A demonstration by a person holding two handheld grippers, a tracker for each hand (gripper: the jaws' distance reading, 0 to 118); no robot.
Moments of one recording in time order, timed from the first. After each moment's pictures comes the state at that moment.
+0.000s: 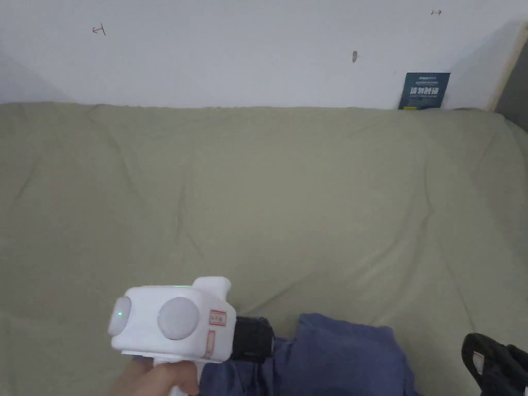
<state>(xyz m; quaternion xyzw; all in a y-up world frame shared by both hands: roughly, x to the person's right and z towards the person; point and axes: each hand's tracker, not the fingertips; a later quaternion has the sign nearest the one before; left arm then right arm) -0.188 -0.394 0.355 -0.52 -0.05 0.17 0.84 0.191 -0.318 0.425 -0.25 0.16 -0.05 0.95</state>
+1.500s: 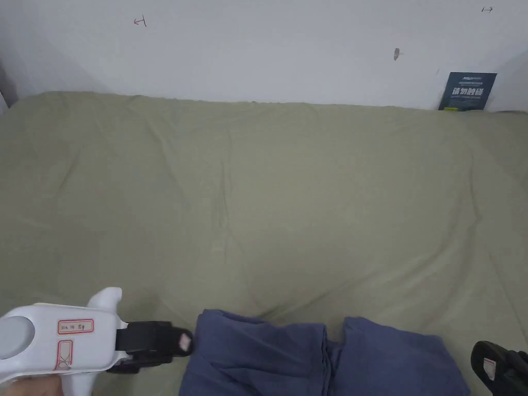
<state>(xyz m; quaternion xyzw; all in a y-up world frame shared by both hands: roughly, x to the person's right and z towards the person) -0.376 -0.437 0.432 -0.46 -0.10 0.38 0.80 0.144 -0.330 0.412 -0.29 0.20 -0.06 0.93</state>
